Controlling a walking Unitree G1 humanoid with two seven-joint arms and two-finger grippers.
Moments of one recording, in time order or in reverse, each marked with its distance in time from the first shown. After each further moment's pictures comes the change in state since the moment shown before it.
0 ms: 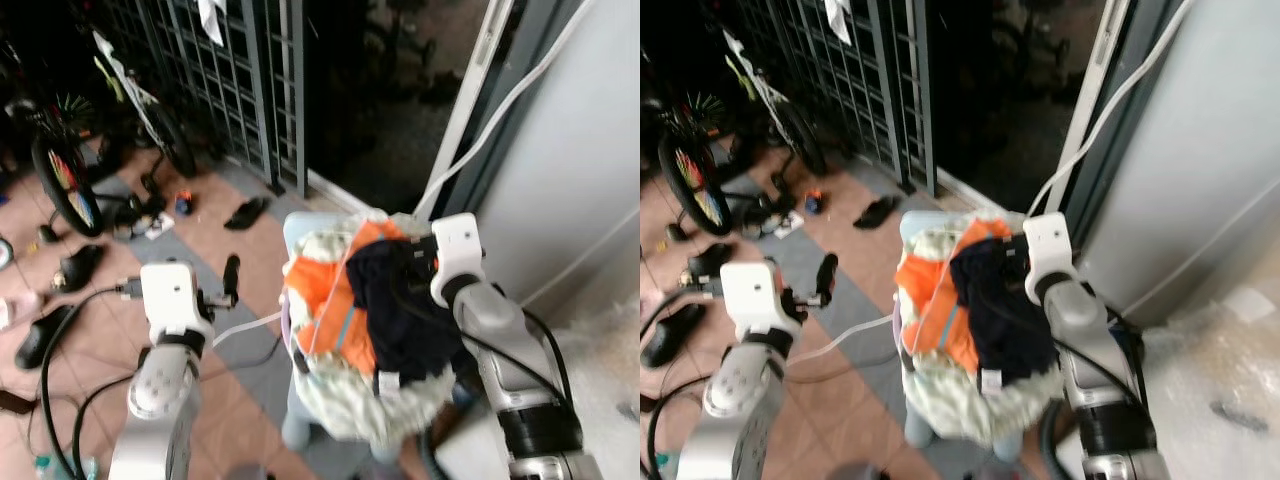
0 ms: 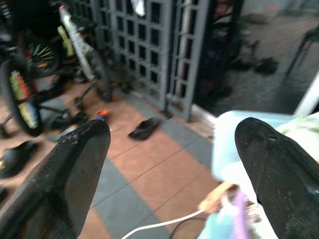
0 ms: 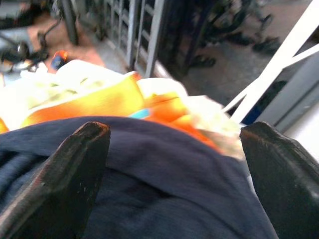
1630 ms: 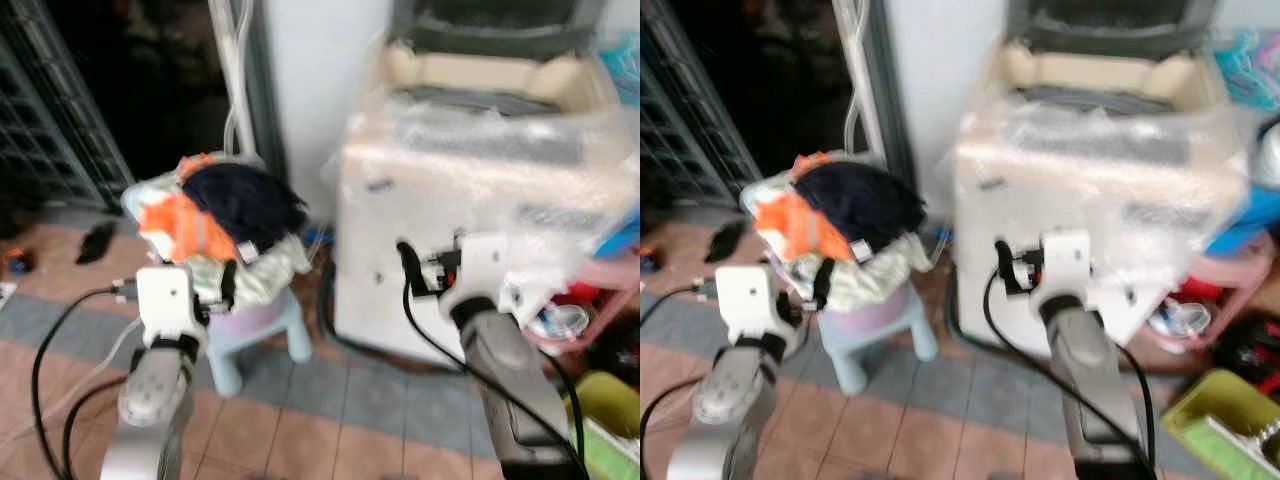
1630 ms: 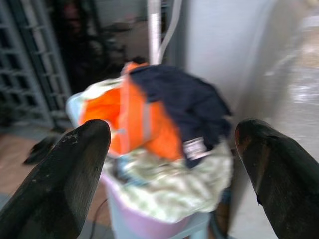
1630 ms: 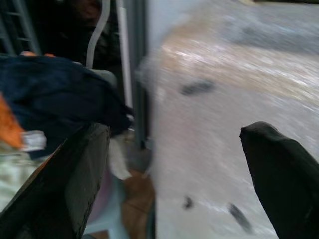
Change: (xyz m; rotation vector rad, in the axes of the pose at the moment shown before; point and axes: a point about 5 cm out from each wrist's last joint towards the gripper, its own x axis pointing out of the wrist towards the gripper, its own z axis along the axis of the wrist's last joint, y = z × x) left arm -0.002 0.002 0.009 0.014 -0.030 -0.025; right arm -0.039 0.012 0.014 0.149 -0.221 -0.014
